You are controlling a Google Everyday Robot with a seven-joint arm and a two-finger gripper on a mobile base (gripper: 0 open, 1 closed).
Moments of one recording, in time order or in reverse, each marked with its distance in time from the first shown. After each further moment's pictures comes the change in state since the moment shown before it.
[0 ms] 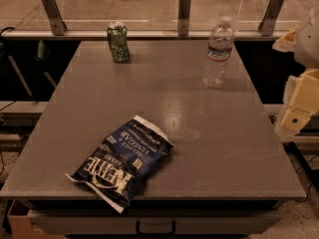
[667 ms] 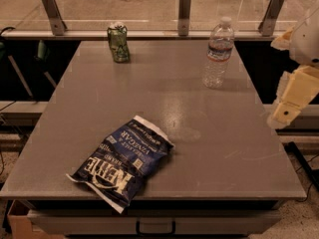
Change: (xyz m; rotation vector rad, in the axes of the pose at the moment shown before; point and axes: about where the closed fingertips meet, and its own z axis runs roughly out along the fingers) arm 0.003 -0.020 0.013 0.021 -0.035 0.033
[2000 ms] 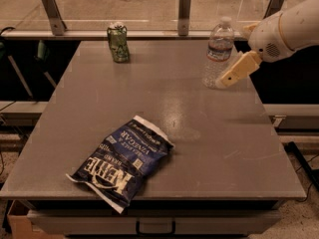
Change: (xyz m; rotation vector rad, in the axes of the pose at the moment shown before) arm -0.062 -0.121 0.092 0.104 -0.472 0.147
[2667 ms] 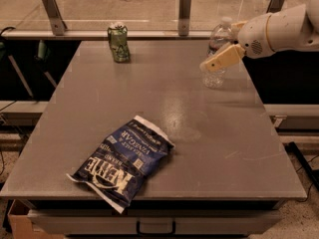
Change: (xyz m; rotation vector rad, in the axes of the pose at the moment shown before) arm -0.024 -0.031 0.036 0.029 -0.197 0.086
